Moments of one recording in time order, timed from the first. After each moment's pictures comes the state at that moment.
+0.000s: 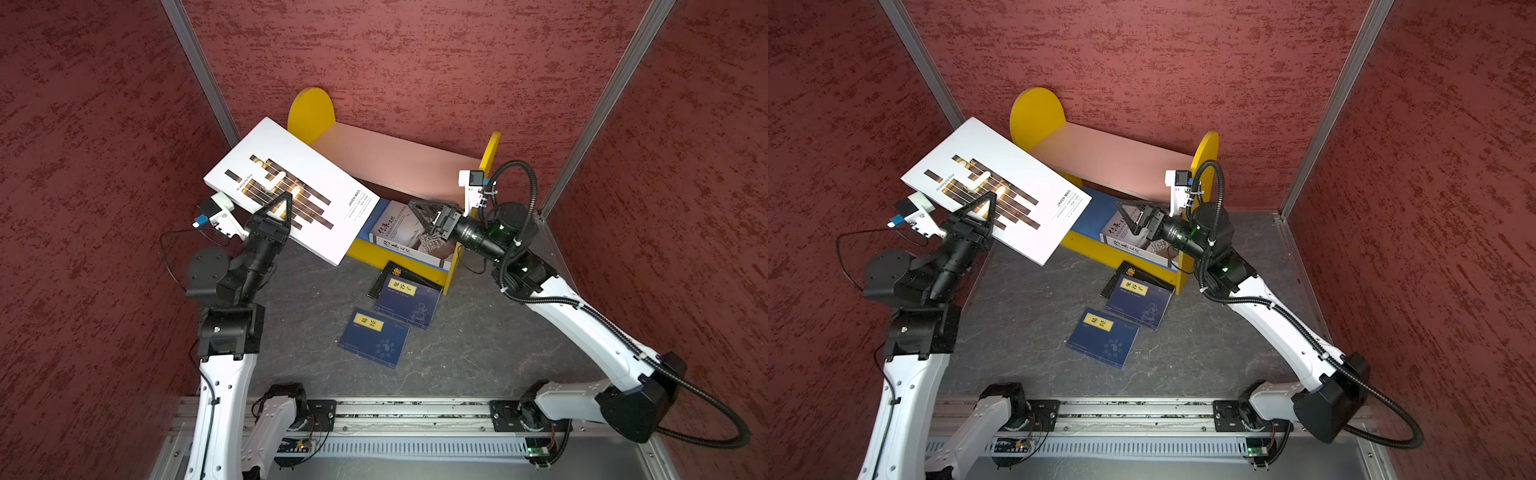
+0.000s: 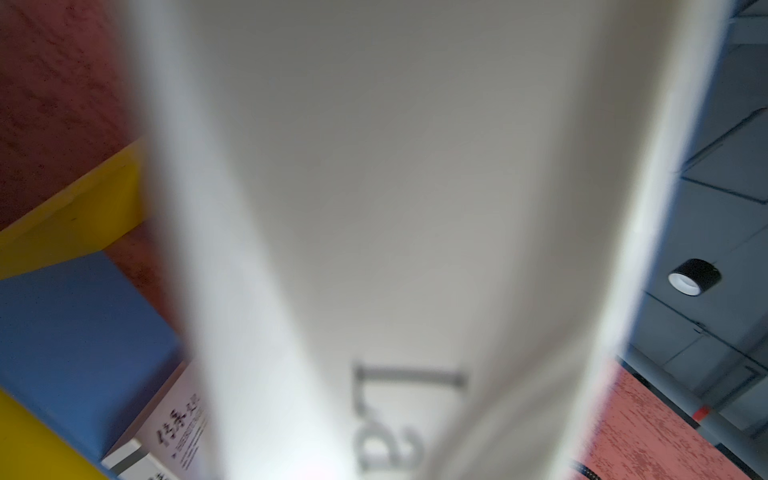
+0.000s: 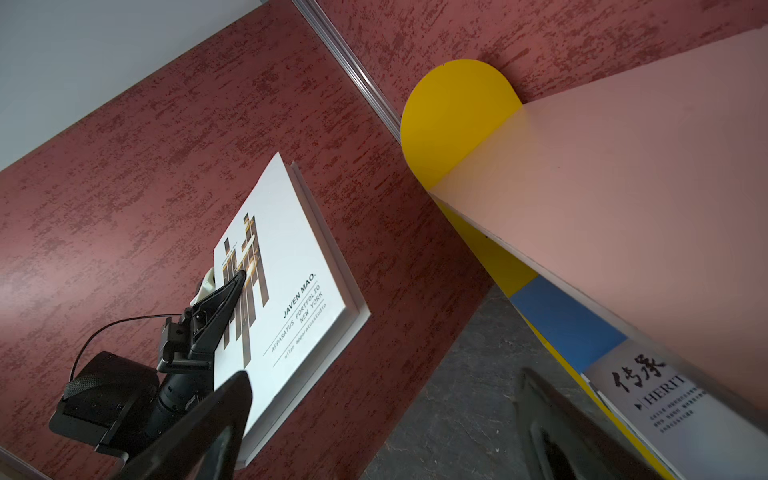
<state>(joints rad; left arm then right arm) 0.04 0.84 1.16 0.03 0.35 -1.15 0.60 1.33 1.35 0.16 -0.38 0.78</state>
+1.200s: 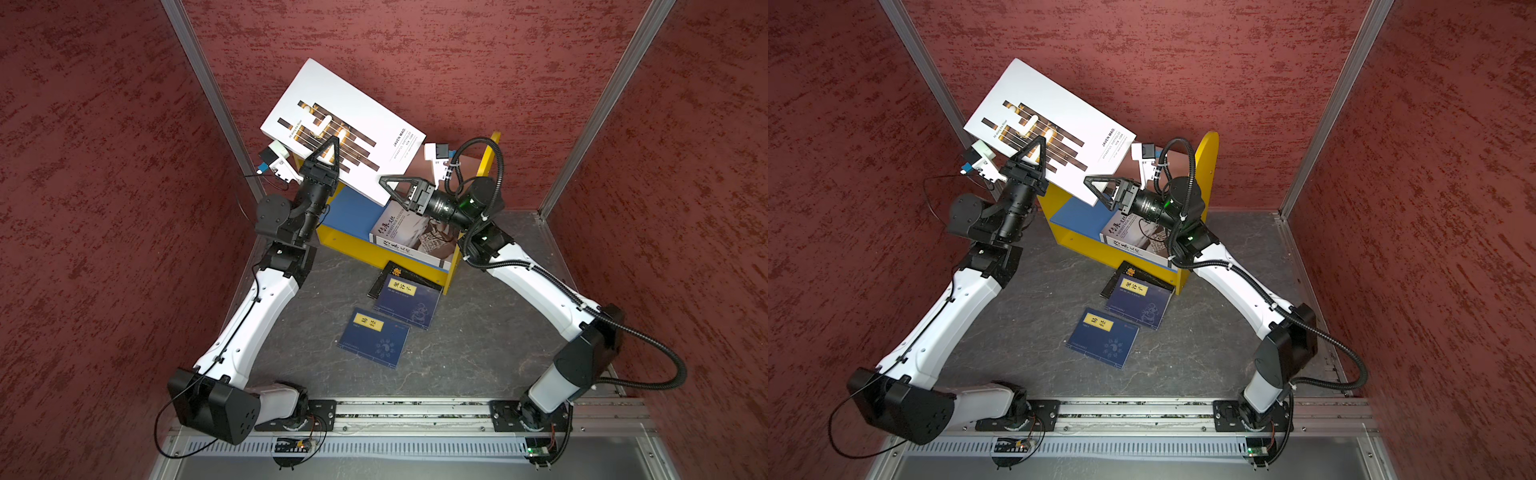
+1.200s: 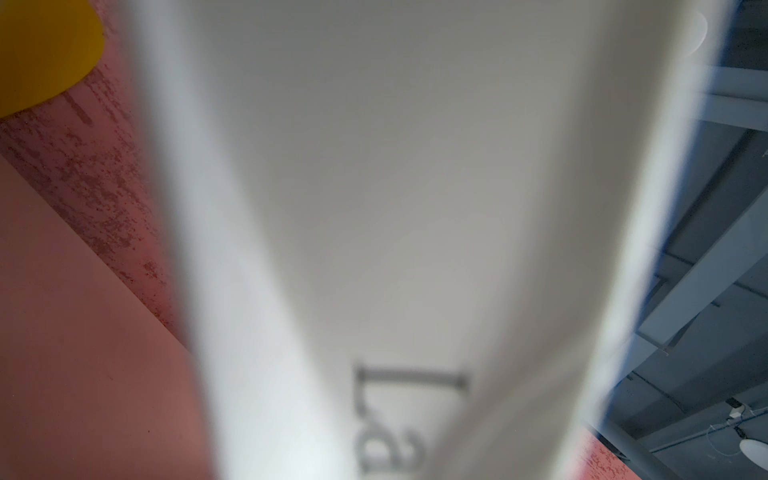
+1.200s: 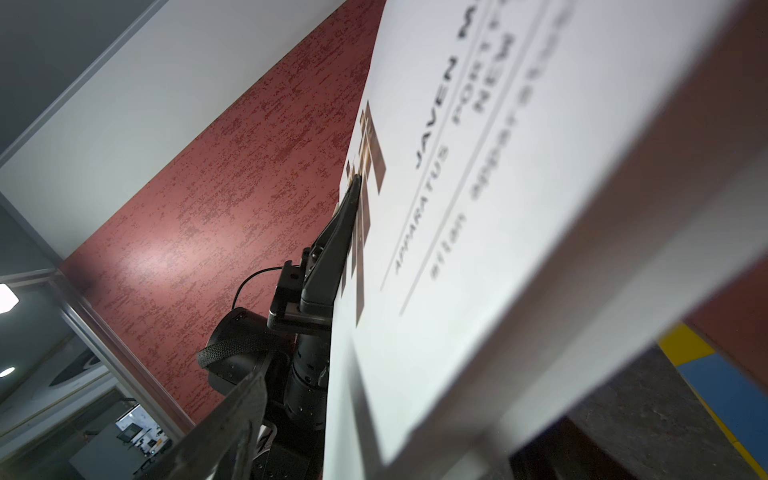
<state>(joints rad) -0.28 1.30 1.34 0.52 0.10 -1.22 0.61 1.66 1.65 0.41 -0.61 0.97</state>
